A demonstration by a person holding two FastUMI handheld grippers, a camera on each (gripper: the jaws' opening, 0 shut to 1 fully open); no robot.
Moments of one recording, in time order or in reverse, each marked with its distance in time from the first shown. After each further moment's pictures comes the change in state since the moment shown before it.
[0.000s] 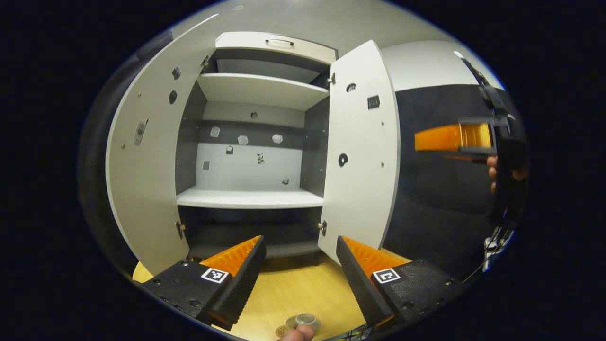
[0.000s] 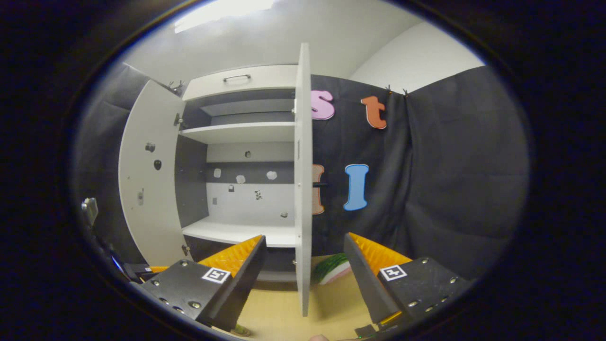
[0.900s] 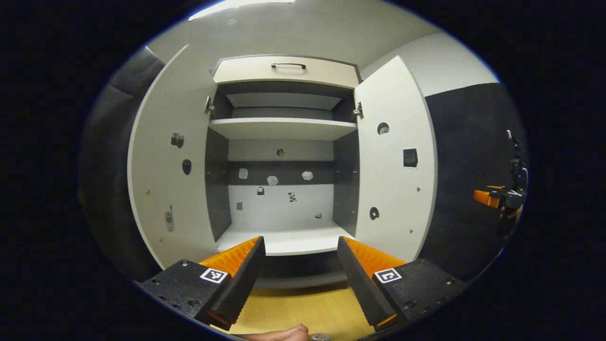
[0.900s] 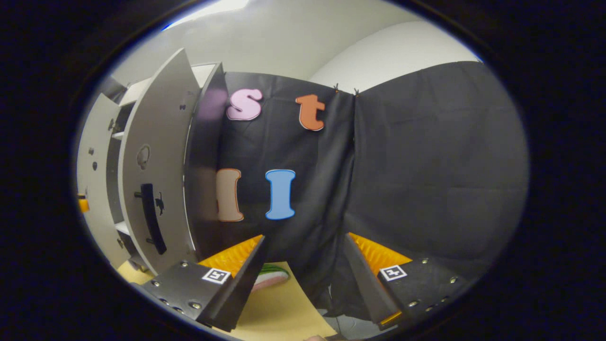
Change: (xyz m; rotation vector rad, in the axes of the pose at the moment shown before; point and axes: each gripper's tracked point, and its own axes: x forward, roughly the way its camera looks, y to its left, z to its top) left arm 0.005 0.041 0.141 0.120 -0.034 0.271; right arm 0.067 -0.248 0.019 -0.076 0.002 -0.192
